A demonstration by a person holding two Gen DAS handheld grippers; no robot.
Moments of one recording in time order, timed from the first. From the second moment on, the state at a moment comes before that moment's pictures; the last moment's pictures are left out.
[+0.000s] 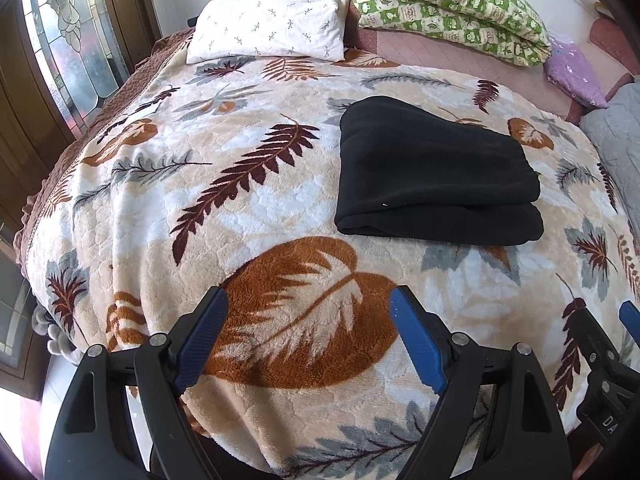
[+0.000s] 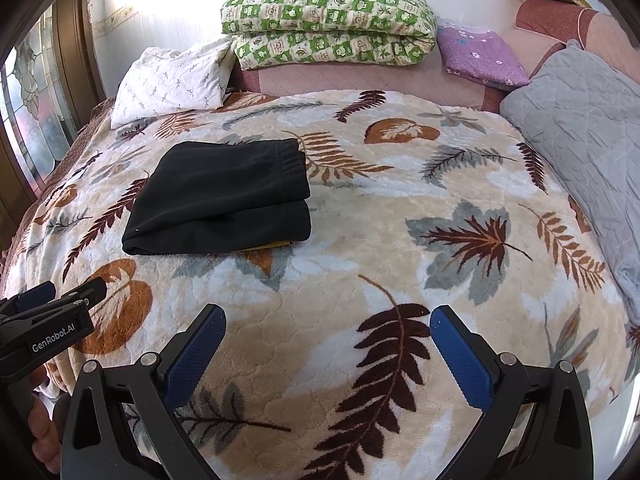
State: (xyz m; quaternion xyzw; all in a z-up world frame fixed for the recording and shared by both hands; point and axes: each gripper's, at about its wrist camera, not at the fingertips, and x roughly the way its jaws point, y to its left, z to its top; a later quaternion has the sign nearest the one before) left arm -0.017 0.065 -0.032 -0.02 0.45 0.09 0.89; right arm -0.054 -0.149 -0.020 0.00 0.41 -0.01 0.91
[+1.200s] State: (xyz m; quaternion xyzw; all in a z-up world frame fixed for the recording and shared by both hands) left arm -0.024 0.064 -0.019 -0.05 0.43 0.06 0.90; right arm -0.058 -0.147 -0.016 -0.01 0.40 -0.01 0.92
